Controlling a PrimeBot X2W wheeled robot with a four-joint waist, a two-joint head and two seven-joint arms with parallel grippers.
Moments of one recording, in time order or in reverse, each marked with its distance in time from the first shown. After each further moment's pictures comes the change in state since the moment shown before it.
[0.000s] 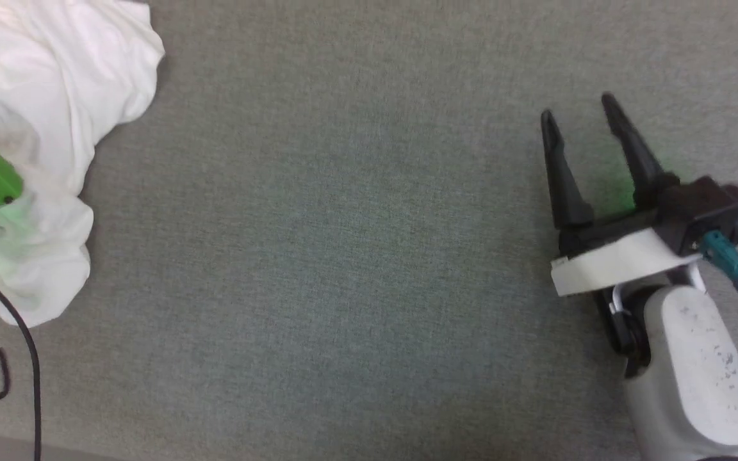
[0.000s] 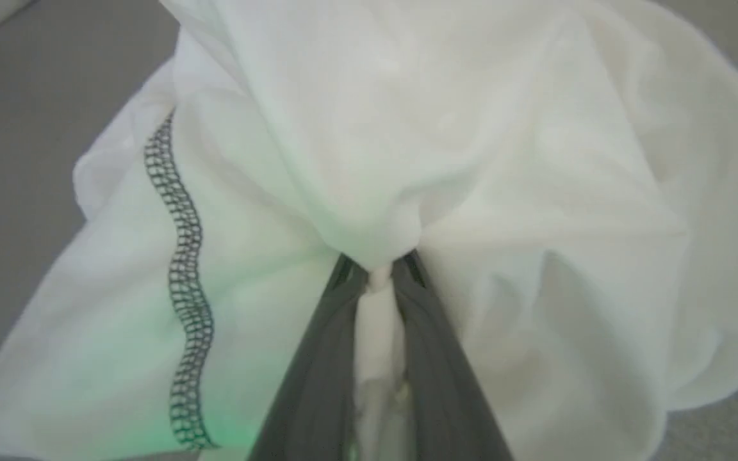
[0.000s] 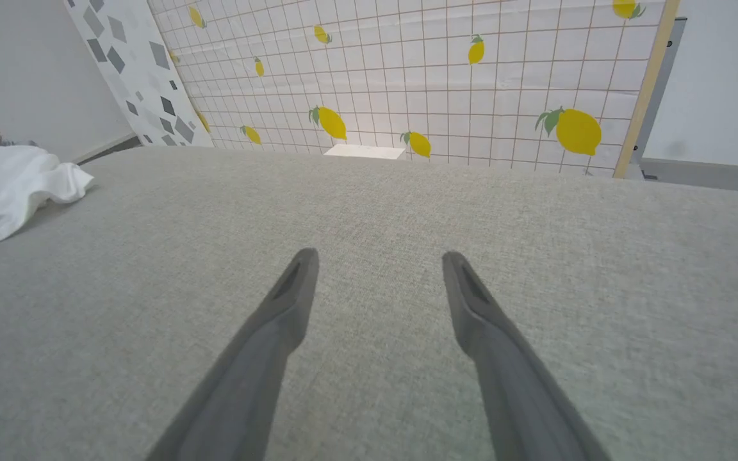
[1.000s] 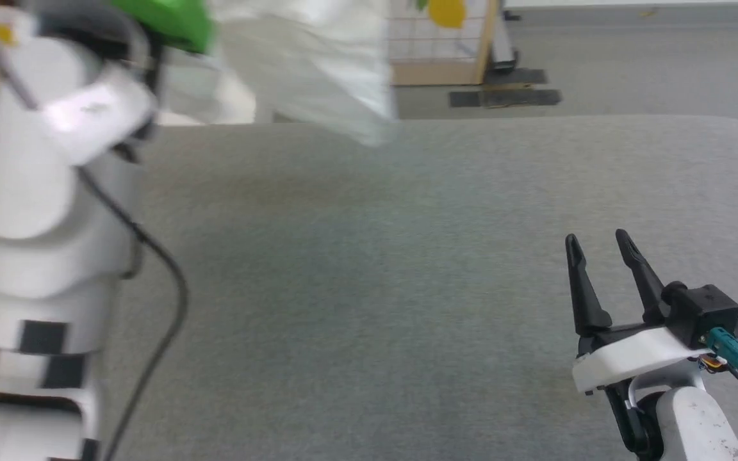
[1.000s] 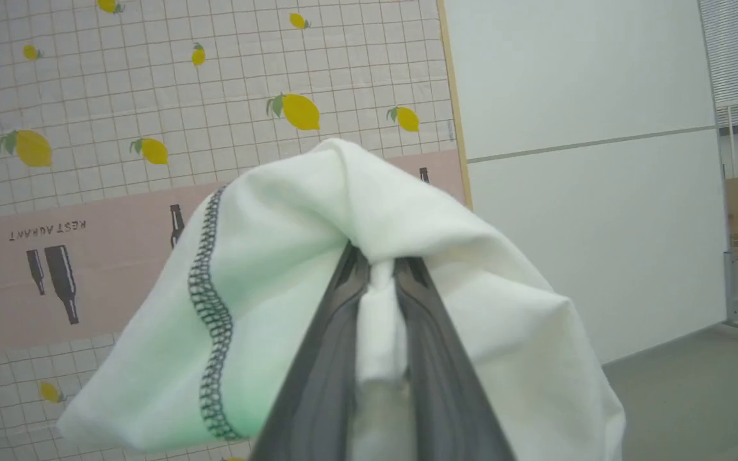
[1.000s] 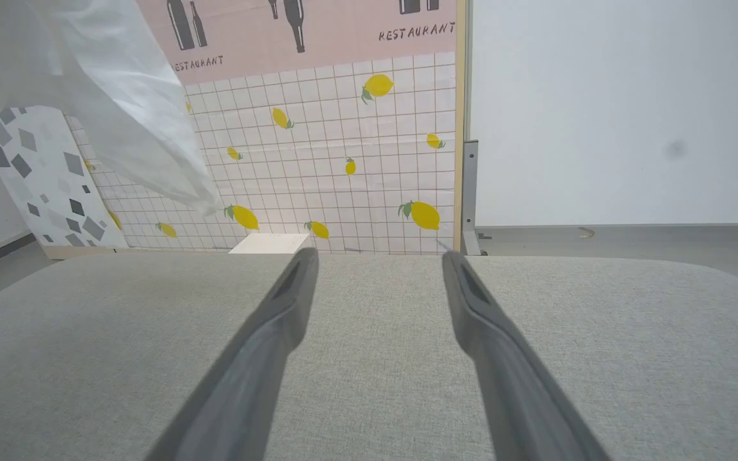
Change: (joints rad) left arm -0.331 -0.190 -0.350 -0.171 0.227 -0.108 -0.397; right arm 0.257 -0.001 -0.081 0.071 0.096 0.000 -0.024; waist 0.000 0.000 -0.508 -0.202
